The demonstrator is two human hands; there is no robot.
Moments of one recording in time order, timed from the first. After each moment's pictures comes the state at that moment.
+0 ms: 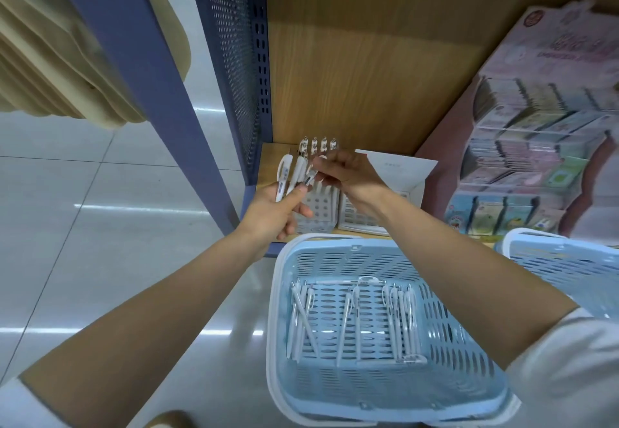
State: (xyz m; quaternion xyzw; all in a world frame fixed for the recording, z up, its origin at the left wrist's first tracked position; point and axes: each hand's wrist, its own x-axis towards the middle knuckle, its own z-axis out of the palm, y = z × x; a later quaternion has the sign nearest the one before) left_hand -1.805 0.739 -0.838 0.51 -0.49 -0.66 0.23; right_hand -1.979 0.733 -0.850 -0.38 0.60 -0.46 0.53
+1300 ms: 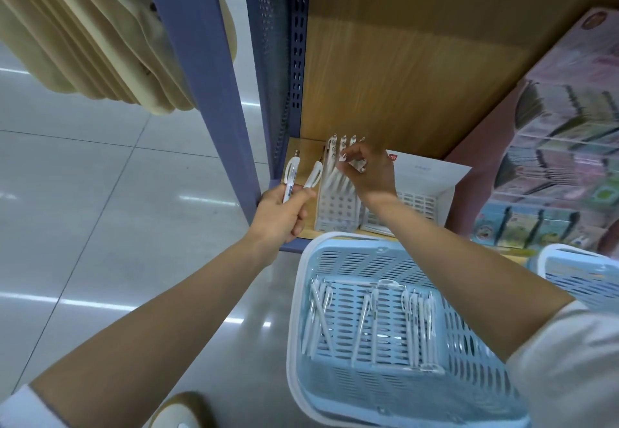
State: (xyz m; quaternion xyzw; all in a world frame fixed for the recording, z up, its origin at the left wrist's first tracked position) left_hand -1.784 0.743 -0.844 0.56 -0.41 -0.66 0.29; right_hand -1.970 0.707 -0.891 -0.53 0.74 -0.37 0.21
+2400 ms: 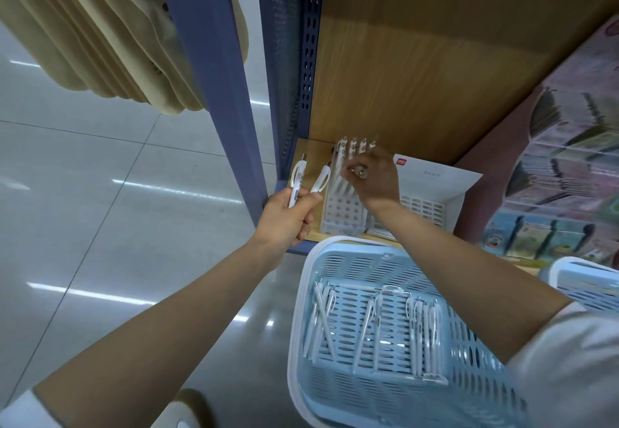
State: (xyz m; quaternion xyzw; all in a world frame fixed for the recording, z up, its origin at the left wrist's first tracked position) left_hand -1.782 0.745 -0.844 0.56 -0.41 -0.66 0.29; right_hand -1.969 0.704 -0.898 -0.59 0.74 -0.31 0.14
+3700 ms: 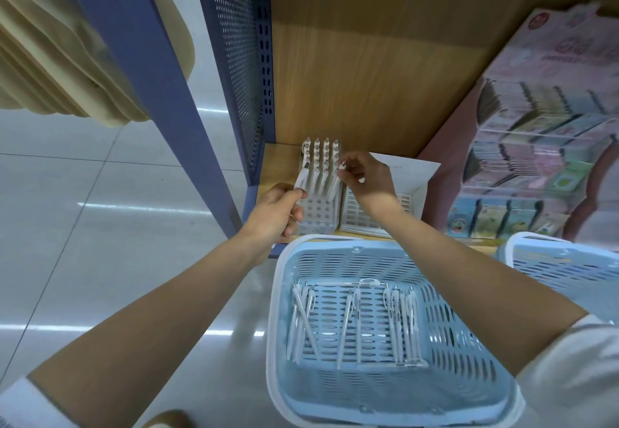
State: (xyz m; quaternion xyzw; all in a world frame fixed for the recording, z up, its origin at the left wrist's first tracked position) left_hand -1.806 0.738 -0.848 0.52 -0.46 -0.68 0.23; right_hand -2.004 0.740 -0.878 -0.54 0.72 -0.37 0.22
